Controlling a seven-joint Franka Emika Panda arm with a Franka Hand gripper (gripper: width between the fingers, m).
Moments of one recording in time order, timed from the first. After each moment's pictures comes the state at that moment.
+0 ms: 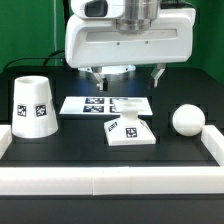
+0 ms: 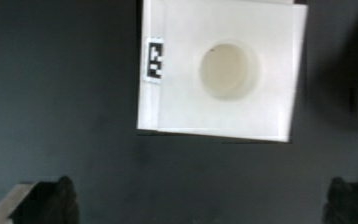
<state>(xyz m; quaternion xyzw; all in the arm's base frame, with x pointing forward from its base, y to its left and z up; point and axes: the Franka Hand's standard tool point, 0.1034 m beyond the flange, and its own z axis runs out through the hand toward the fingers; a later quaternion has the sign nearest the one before) 0.522 -0.005 0.093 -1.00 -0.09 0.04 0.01</state>
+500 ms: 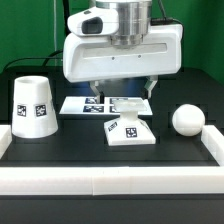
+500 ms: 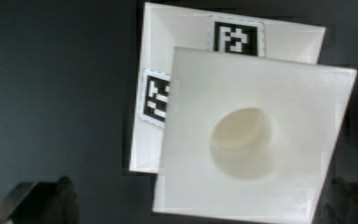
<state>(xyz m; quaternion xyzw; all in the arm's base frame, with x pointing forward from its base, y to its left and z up) 0.504 -0.006 0.071 -0.99 -0.10 0.02 0.01</state>
